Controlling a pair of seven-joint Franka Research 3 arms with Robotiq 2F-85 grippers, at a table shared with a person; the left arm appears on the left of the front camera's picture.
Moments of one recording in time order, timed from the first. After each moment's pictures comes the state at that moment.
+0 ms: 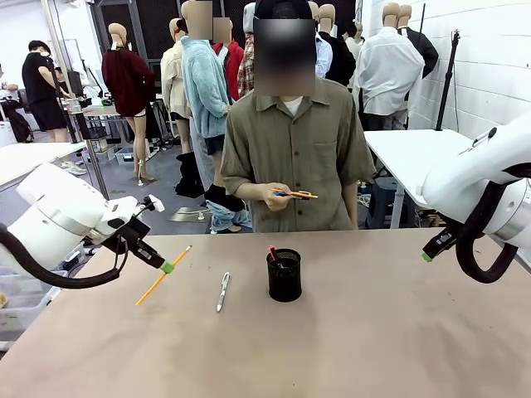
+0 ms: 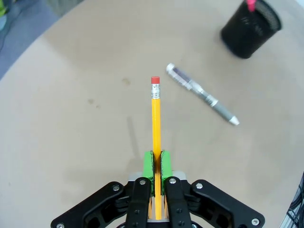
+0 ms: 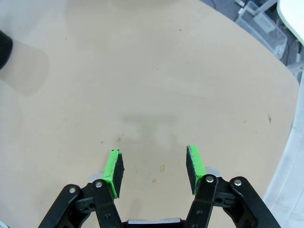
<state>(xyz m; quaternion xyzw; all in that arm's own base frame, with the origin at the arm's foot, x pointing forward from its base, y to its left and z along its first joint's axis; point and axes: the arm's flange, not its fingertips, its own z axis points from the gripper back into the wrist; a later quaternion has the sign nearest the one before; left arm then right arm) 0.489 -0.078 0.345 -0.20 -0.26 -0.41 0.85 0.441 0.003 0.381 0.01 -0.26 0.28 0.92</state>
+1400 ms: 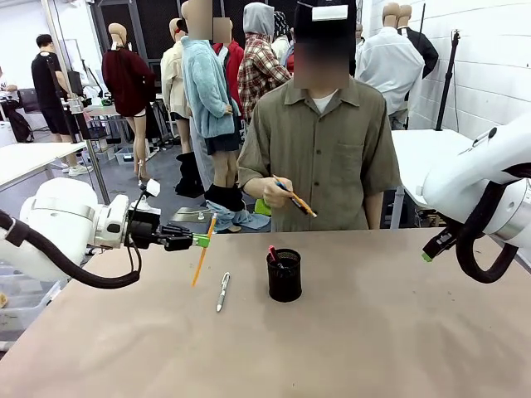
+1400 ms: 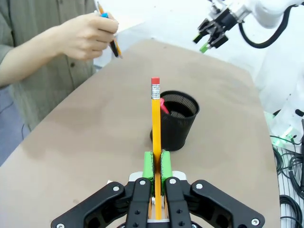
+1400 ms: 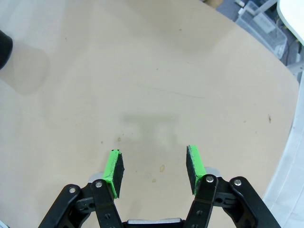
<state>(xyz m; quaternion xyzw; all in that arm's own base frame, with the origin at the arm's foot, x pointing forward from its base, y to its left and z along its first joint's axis) 0.485 -0.123 0.346 -0.39 -0.43 -0.46 0.68 0.441 0.003 0.381 0.00 -0.26 0.28 0.92</state>
